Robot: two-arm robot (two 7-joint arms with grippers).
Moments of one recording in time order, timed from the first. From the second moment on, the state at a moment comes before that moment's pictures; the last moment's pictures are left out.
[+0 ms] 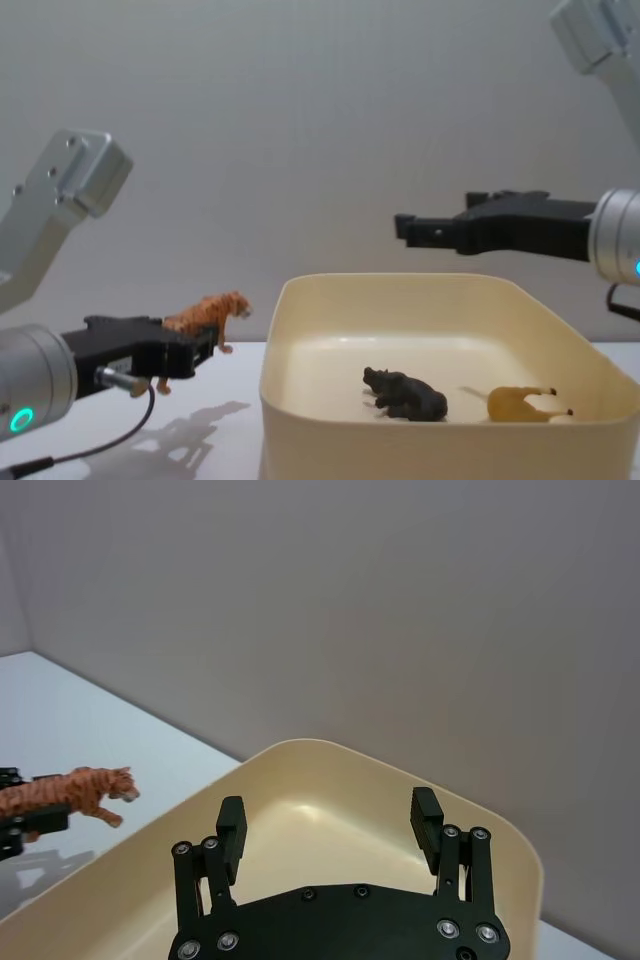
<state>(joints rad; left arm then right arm) -0.24 0.41 0.37 -1.51 -0.36 0.15 -0.09 0.38 0.17 -0.26 -1.45 0.11 0.16 0.39</state>
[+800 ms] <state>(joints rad) -0.32 0.41 0.37 -1.56 -0.26 0.28 -0.33 0.33 0.23 -0.20 -1.48 0.08 0.15 0.24</state>
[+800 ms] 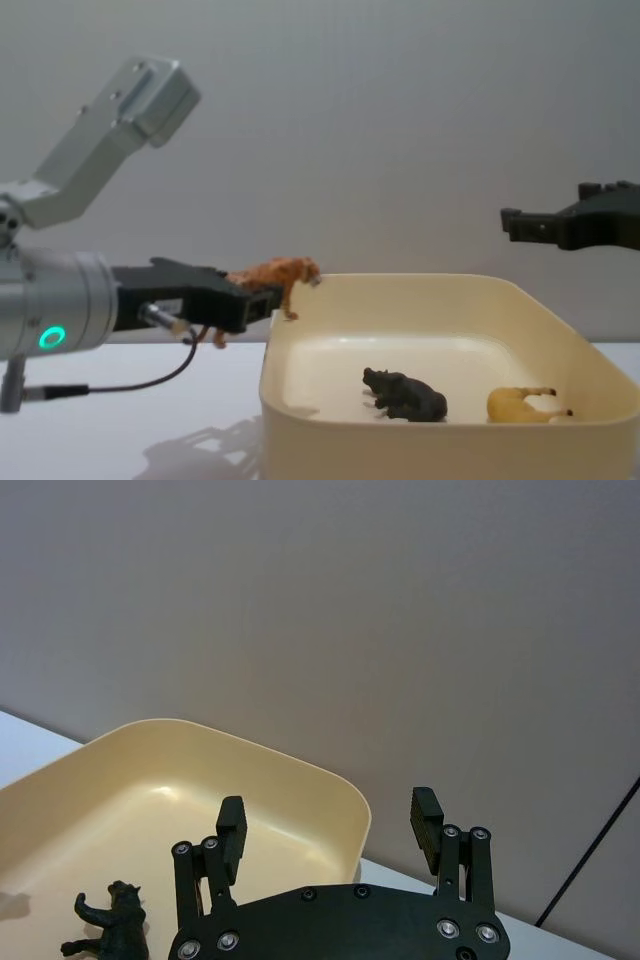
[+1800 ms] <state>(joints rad) -0.48 0.34 0.38 -1.48 -0.14 0.36 -0.52 0.31 0.25 -0.19 -1.49 0.08 0.16 0.20</state>
